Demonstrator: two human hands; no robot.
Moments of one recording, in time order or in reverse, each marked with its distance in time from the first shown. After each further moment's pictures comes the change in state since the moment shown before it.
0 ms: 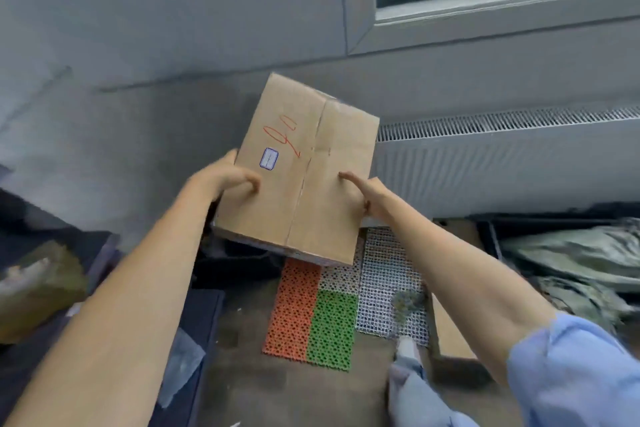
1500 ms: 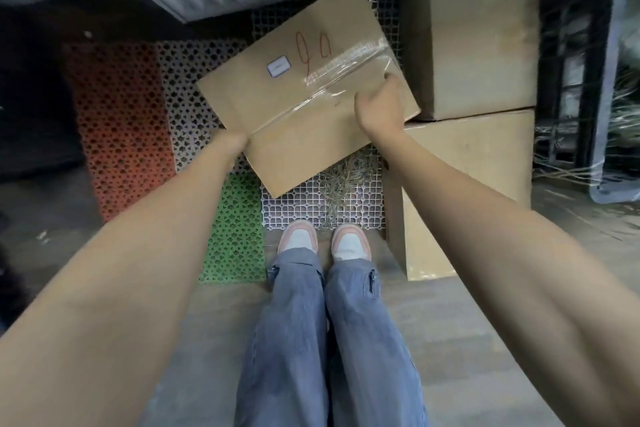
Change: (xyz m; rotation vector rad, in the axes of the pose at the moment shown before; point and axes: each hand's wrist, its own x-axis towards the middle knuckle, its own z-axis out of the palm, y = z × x) left_hand 0.478 -0.286 0.636 0.148 -0.368 -0.733; right_hand 0.519 0.415 -0.219 -0.493 0.477 0.263
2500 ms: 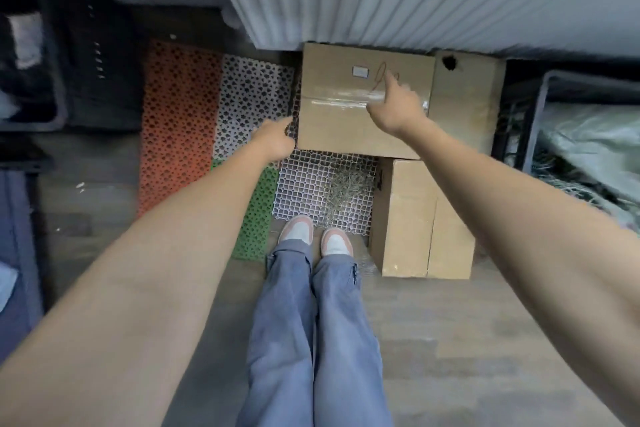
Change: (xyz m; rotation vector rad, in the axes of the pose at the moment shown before) left_hand -0.132 -0.005 -0.073 0.338 -0.074 0.416; right_hand -0.104 -0.130 -0.082 -0.612 -0.216 -0.315
